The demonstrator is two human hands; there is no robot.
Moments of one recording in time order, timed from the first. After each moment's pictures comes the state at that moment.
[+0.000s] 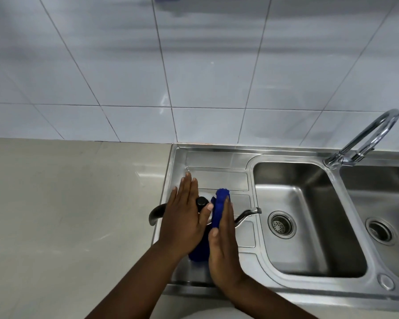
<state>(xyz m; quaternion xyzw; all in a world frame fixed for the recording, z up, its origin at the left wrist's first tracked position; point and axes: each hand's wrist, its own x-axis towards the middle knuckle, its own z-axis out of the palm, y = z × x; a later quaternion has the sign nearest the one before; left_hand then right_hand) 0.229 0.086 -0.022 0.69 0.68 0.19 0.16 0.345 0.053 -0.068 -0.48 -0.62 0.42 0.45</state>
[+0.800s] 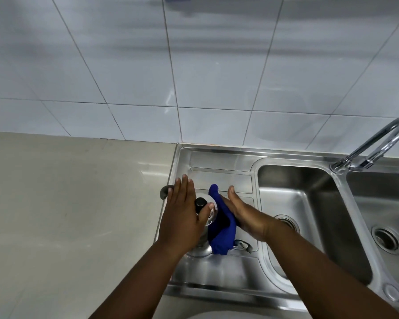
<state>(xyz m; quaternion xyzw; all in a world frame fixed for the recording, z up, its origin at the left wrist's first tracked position) 0.222 0.092 -0.025 0.65 0.71 0.19 0.16 0.399 0.159 -0.035 -0.45 -0.49 0.74 0.07</state>
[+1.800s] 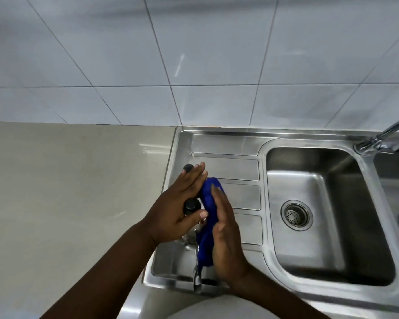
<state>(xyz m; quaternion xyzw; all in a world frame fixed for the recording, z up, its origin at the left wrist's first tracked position) 0.199 0.118 -0.023 0.78 0.51 0.27 0.25 0.351 0.086 -0.079 -0.42 -0.57 0.56 0.44</state>
